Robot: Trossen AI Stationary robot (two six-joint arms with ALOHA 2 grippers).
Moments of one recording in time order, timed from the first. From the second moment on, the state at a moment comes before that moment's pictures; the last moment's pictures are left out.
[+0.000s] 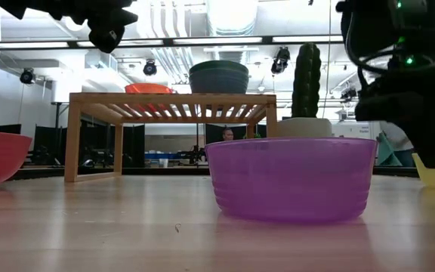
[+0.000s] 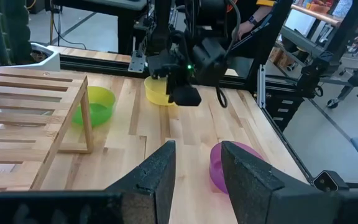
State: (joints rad) left arm 0.02 0.77 0.63 -0.10 0.14 -0.14; right arm 0.34 1.59 0.91 -1.09 0.05 1.66
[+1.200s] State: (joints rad) left arm 0.00 0.84 0.63 0.17 0.15 -0.16; right arm 0.41 1.49 1.20 -0.49 0.18 0.48
